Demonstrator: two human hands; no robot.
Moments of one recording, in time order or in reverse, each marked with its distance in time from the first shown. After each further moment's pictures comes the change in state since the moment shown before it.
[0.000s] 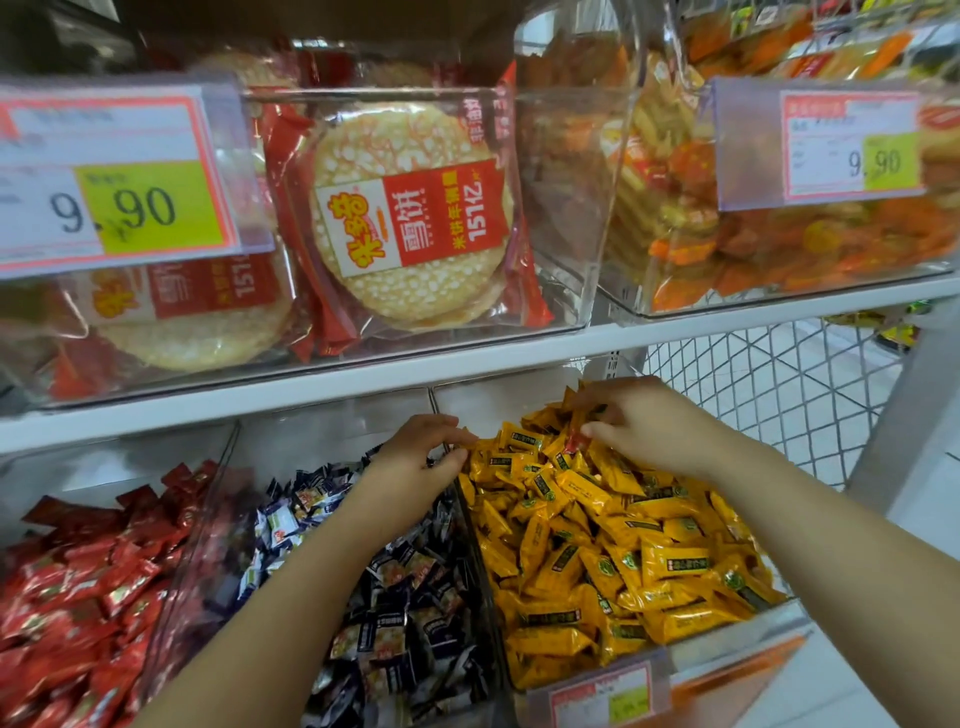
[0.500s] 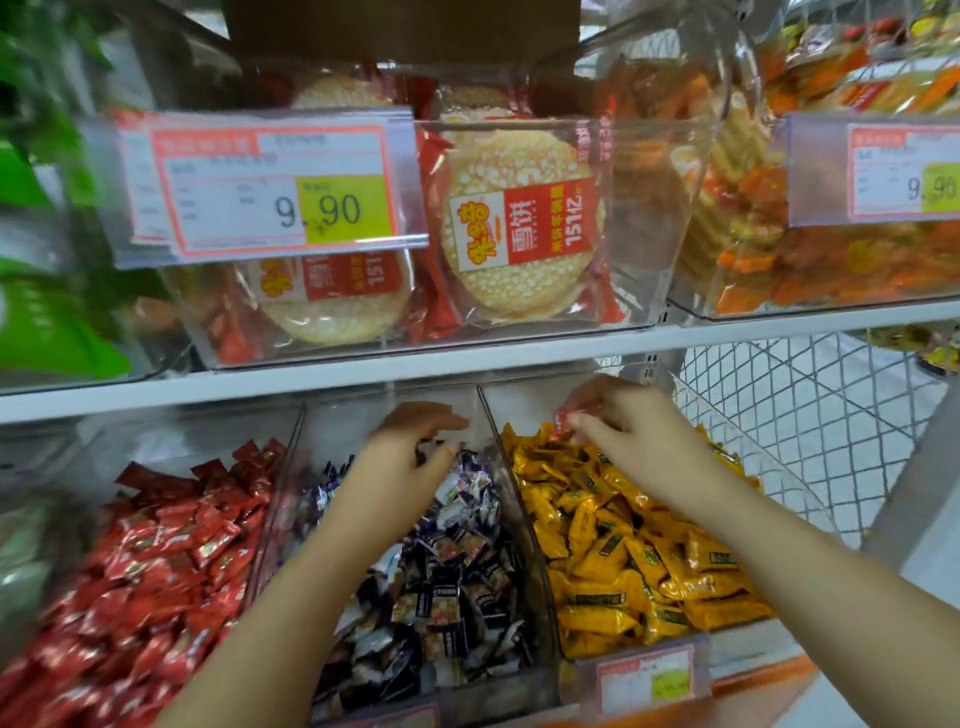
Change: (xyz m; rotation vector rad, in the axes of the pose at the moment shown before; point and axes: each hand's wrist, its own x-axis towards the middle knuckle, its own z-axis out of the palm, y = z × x) left_hand -0.051 -0.001 -0.042 0.056 0.254 0.047; right_hand -0.014 -0.069 0.018 0.452 0.218 -0.054
